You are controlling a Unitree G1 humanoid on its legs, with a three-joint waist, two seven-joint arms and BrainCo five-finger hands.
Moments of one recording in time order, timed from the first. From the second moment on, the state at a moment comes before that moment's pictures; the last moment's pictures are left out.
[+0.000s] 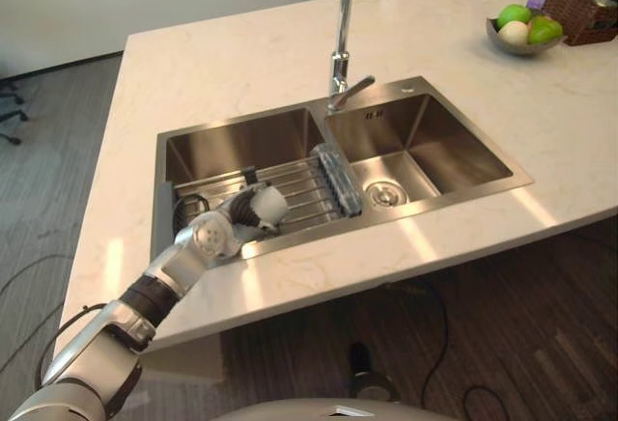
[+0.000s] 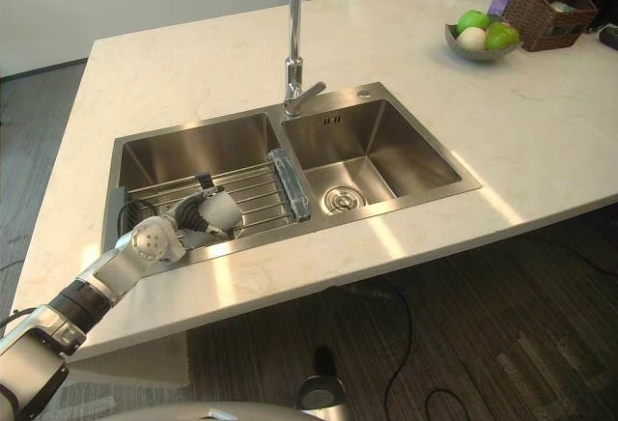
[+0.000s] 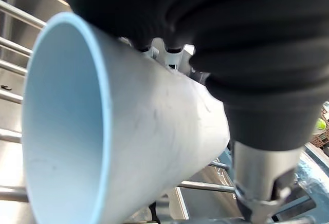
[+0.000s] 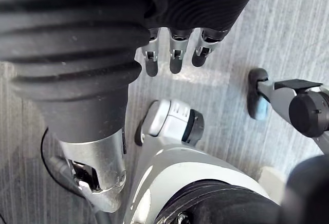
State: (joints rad) left arm -0.50 0.48 -0.57 0.34 0.19 0.18 -0.07; right arm 0.32 -0.11 -0.32 0.99 0.82 0.22 0.08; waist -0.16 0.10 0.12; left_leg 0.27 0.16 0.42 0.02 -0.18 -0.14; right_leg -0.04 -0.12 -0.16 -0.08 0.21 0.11
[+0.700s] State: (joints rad) left arm -0.53 0.47 -0.54 0.34 0.16 0.31 -0.18; right arm 0.34 -0.11 -0.28 0.96 0.82 0.22 0.08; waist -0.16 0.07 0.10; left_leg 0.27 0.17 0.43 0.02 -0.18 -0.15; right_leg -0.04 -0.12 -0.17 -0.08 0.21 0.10
